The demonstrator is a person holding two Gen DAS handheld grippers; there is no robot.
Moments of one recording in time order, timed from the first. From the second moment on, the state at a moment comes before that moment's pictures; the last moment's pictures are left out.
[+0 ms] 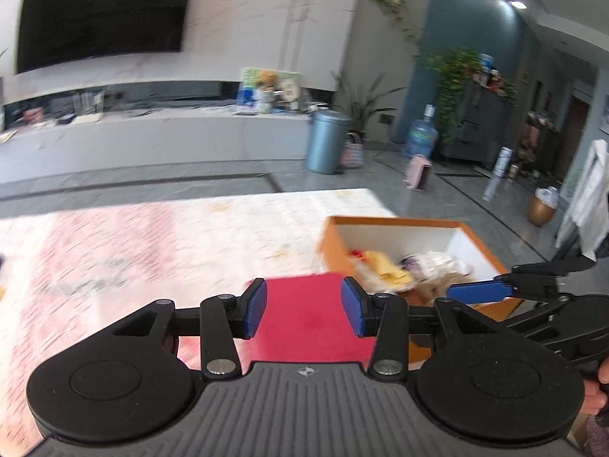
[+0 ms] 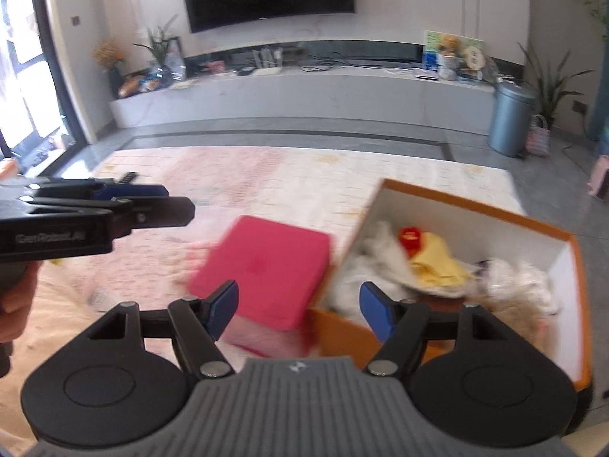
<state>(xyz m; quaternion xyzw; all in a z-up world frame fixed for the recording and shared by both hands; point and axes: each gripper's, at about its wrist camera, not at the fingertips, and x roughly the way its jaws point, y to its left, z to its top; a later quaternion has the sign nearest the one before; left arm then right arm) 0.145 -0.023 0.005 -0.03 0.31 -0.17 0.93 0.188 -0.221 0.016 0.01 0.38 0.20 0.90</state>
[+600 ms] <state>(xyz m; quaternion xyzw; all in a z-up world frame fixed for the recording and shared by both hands) 0.117 0.112 -0.042 -0.08 0.38 -0.09 0.92 0.173 -0.081 -0.030 0.01 0.39 0.26 0.88</state>
